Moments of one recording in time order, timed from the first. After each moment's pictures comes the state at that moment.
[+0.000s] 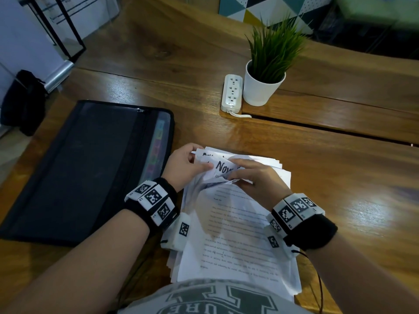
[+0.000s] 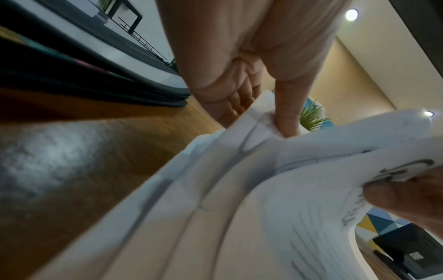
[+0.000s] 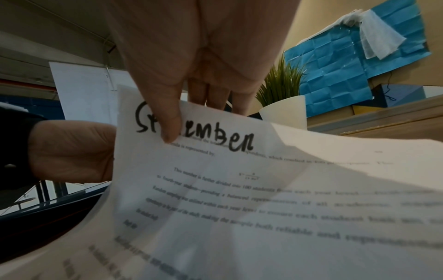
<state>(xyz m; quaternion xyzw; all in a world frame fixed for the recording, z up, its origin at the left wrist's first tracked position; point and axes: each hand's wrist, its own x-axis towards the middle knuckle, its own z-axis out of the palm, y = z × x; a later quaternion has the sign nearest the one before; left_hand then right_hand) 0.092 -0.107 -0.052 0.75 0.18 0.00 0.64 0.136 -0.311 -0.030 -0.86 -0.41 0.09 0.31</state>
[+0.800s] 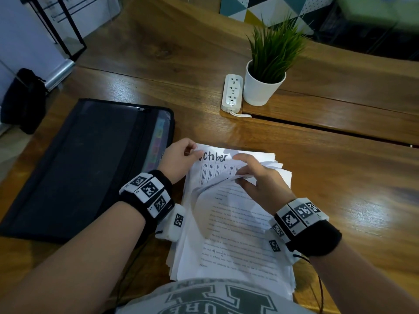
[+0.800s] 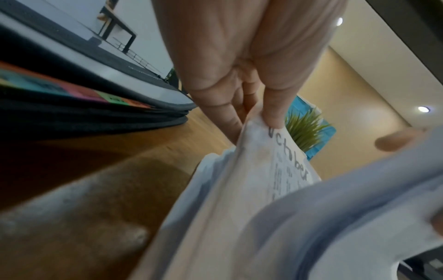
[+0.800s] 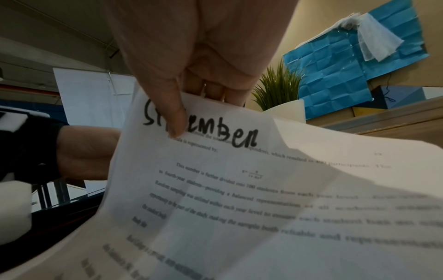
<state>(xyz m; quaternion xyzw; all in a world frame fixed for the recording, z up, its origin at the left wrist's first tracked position) 0.102 -0.093 -0.053 0.84 0.17 0.00 0.52 0.126 -0.315 -0.025 -0.88 -0.35 0.09 0.31</state>
